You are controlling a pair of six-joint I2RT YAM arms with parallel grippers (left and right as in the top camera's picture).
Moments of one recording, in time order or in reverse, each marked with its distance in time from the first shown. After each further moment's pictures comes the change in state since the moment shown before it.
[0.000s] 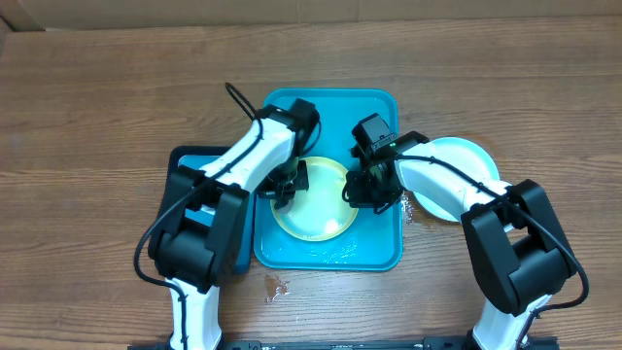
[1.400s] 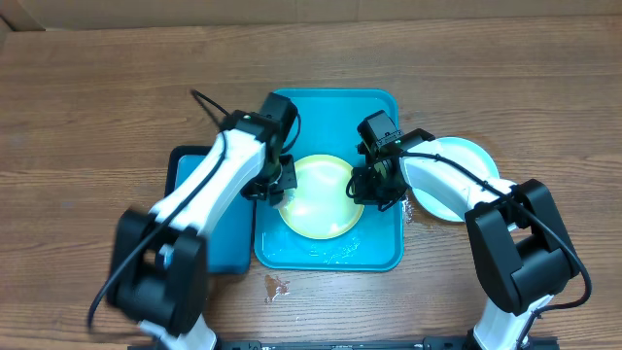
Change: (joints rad) left arm 0.044 -0.275 -0.118 -0.025 0.002 0.015; right arm -0.015 -0.003 0.002 0.001 0.019 0.007
